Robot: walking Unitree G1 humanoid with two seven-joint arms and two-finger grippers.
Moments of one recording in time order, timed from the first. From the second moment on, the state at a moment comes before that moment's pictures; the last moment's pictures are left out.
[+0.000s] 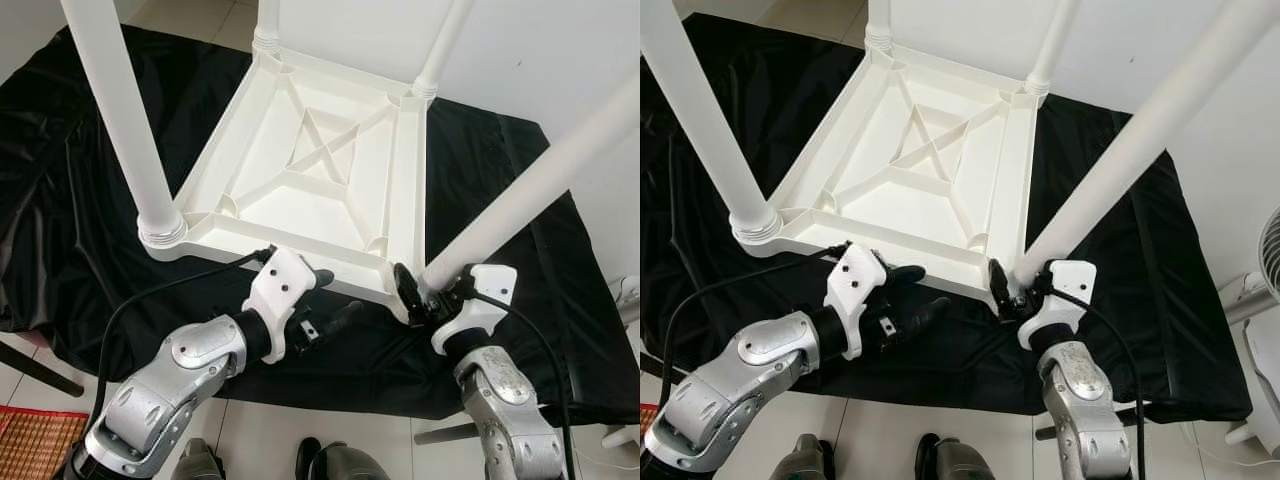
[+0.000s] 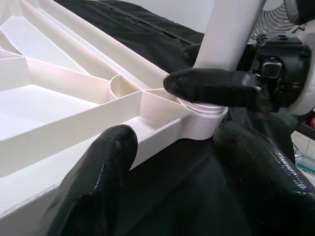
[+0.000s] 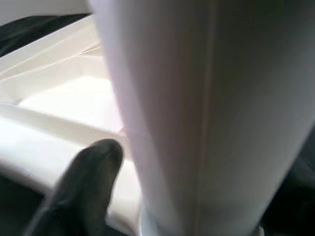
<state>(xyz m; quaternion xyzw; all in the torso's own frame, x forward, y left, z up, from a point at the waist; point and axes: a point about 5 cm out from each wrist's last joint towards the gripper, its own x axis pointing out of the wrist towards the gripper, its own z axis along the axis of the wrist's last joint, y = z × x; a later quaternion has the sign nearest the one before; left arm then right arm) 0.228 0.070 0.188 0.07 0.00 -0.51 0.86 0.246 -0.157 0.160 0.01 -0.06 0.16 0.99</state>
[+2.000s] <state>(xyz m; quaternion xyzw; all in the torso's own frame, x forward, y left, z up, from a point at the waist) 0.219 0.073 0.182 0.04 0.03 -0.52 0.85 0.260 -0.141 0.161 0.03 -0.05 0.02 1.00</state>
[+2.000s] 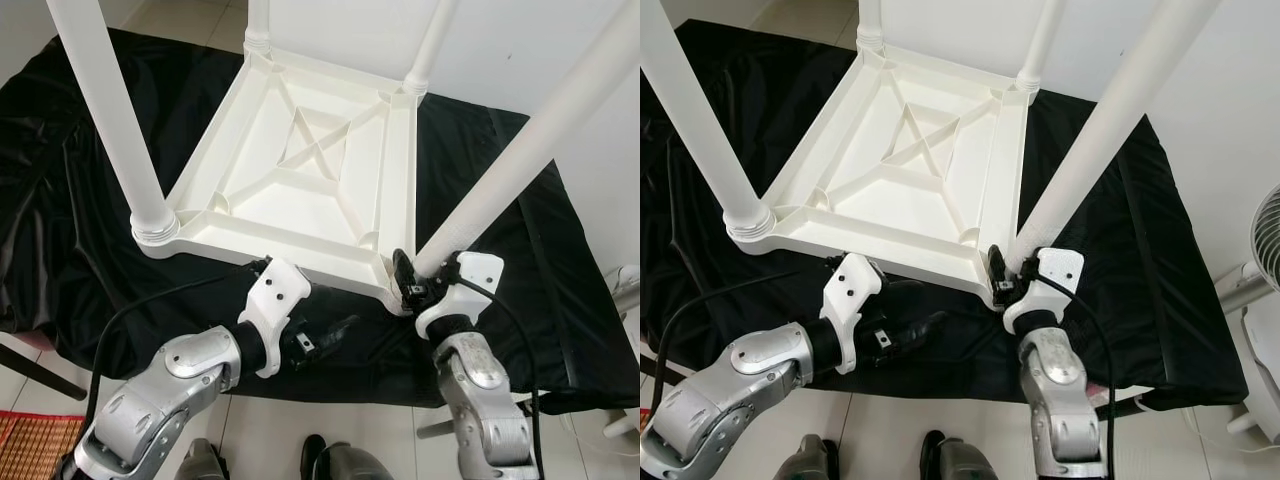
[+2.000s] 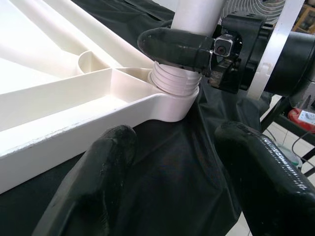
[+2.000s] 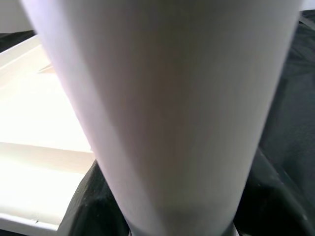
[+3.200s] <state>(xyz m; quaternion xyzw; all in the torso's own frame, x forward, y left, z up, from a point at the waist) 0.222 0.073 0.185 0.05 0.03 -0.52 0.85 0.275 -0.186 0.171 -0.07 -0.07 0.36 0.93</state>
